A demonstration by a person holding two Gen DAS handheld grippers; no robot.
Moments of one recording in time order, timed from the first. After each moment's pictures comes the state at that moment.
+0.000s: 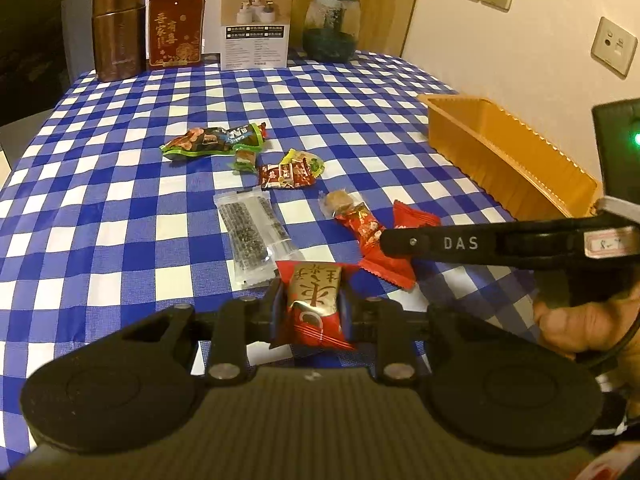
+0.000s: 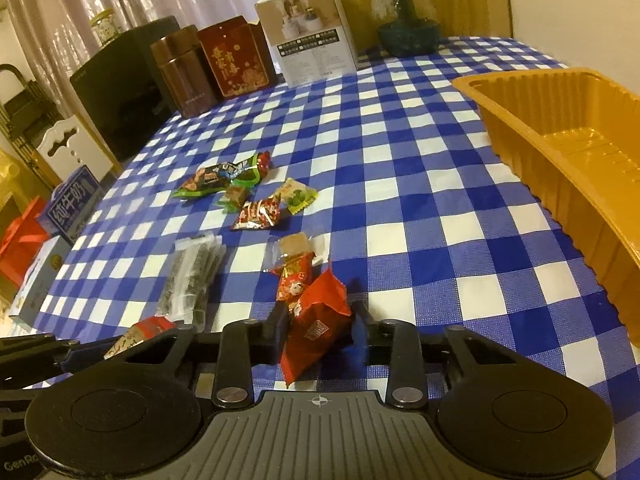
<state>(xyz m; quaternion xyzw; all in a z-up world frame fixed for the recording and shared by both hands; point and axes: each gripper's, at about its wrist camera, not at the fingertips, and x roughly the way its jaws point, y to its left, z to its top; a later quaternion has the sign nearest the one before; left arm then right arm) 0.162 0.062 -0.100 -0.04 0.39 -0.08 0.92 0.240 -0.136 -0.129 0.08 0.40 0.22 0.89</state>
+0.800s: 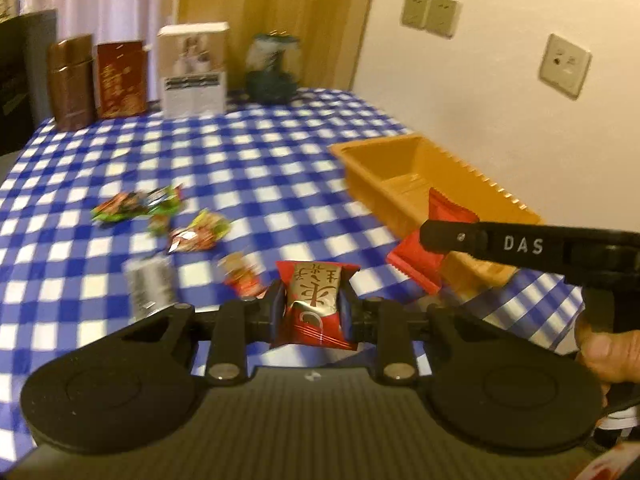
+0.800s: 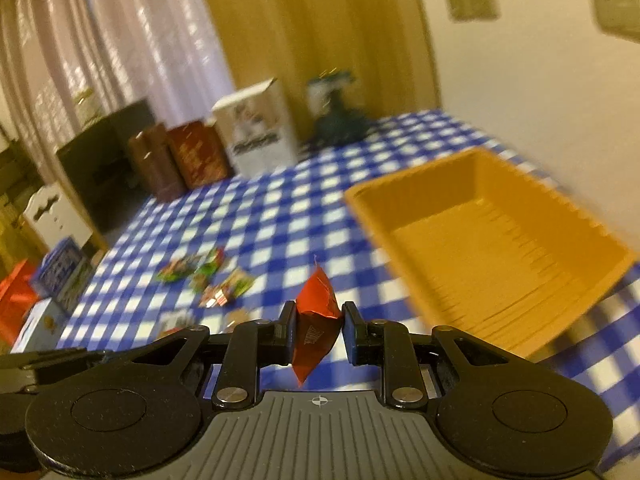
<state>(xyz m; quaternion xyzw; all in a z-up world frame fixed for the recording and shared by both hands) 0.166 -0.024 -0.046 -0.04 0.34 -0.12 0.93 0.194 -0.235 -0.042 0.11 0.32 0.15 0.93</state>
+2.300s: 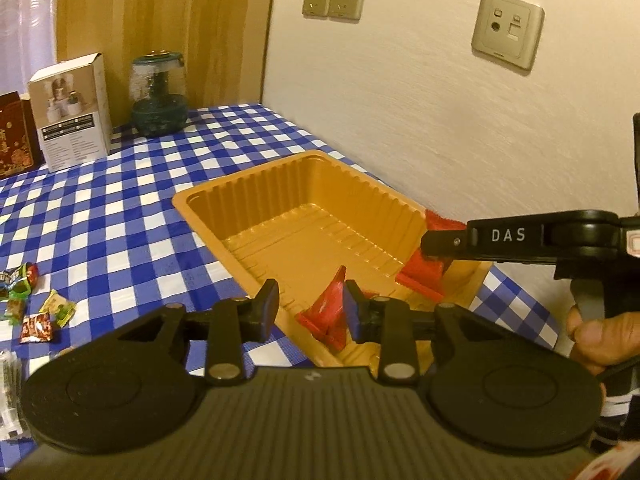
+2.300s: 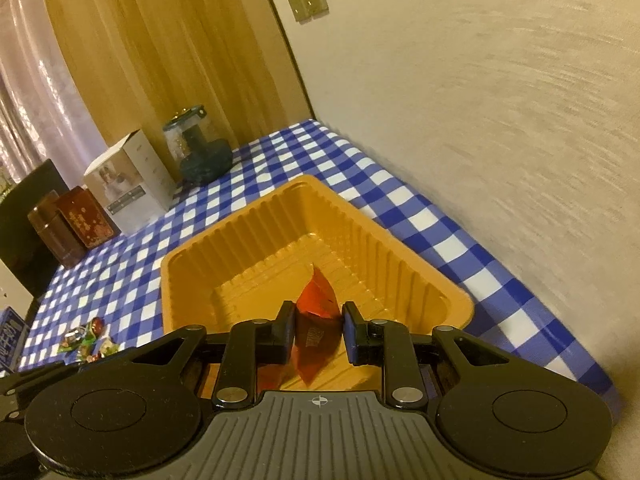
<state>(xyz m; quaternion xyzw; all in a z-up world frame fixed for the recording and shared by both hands) 0.242 -0.163 -0.052 0.00 0.33 -0.18 0.93 0.255 -0.385 -0.049 0.17 0.34 0.05 0.92</state>
